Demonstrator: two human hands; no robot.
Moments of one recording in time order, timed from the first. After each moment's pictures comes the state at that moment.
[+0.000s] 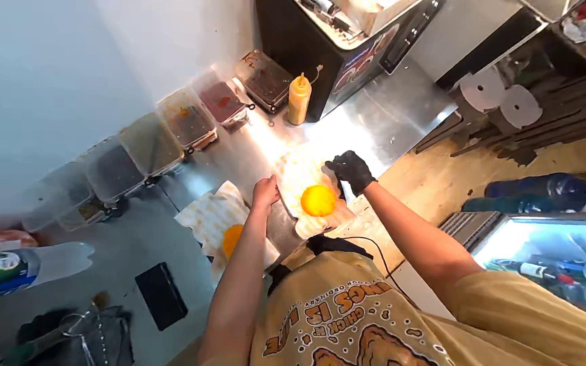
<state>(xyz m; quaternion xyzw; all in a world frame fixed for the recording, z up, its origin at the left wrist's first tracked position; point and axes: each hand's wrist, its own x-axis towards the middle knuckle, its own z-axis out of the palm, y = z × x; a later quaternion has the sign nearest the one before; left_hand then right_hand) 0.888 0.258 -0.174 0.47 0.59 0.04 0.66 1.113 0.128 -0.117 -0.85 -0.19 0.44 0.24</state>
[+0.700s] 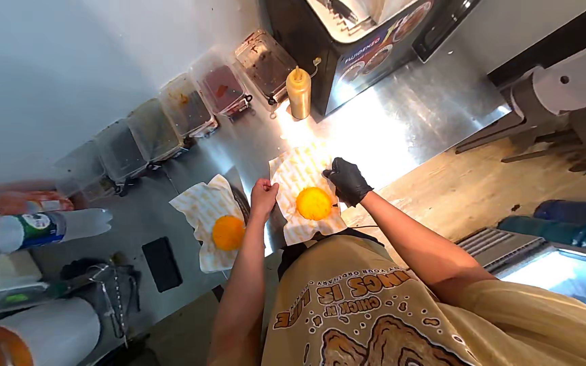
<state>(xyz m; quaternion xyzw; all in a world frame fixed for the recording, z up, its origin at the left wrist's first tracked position) 0.900 0.219 -0.185 0.52 0.64 0.09 0.55 1.147 0.135 -0.174 -0.81 -0.36 0.44 0.18</state>
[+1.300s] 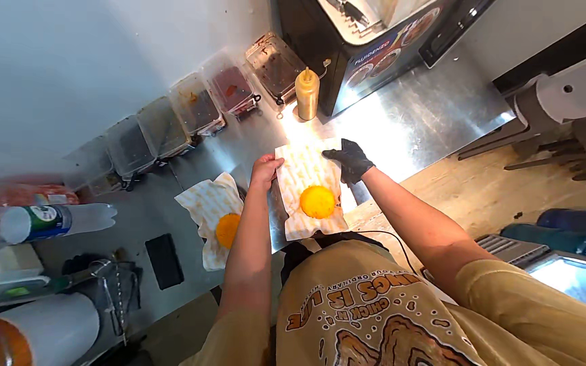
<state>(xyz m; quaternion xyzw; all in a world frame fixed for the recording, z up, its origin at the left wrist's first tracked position) 0.935 0.293 -0.194 0.43 0.61 0.15 0.65 1.172 0.180 -0.195 -0.71 -0.24 0.53 0.40</state>
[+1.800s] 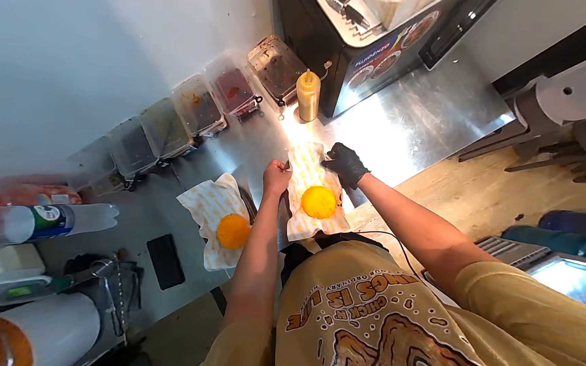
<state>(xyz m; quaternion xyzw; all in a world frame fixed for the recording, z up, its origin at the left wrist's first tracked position) 0.944 0.262 -0.182 0.63 0.62 0.02 0.47 1.160 0.180 -0.186 -0.80 -0.38 0.43 0.19</state>
